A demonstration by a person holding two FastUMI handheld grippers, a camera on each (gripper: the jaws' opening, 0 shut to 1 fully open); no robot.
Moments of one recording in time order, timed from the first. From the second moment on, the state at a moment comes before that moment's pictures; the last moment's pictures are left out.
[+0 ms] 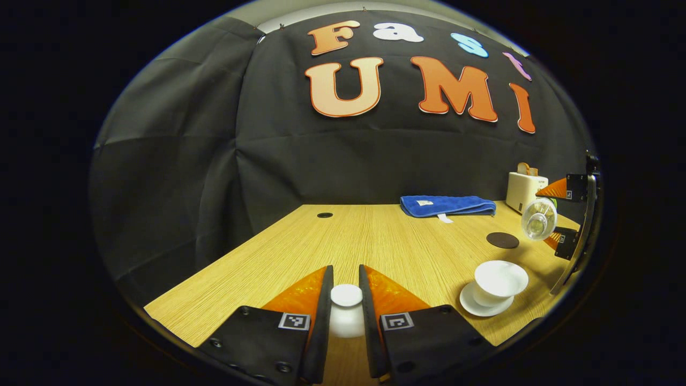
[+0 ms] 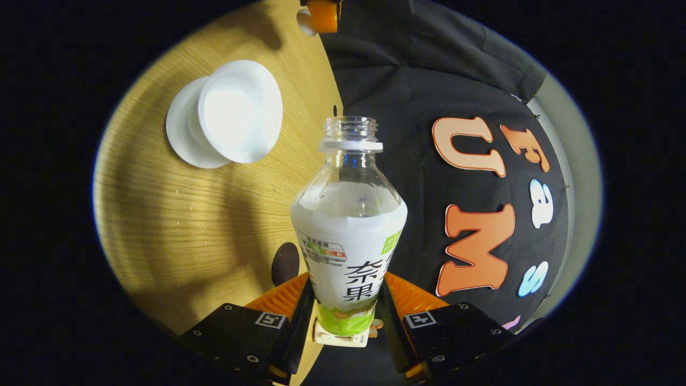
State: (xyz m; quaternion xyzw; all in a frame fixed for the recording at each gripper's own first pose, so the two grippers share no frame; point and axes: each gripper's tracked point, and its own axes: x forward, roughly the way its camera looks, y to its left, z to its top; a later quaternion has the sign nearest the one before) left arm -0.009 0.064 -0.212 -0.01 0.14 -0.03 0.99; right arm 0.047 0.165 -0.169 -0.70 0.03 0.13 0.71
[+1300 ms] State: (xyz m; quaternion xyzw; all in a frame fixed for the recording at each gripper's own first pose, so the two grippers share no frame) left arm -0.017 0.078 -0.202 -0.02 0.13 -0.02 0.99; right arm 0.060 0.179 -0.131 -0.78 -0.06 0.10 0.61
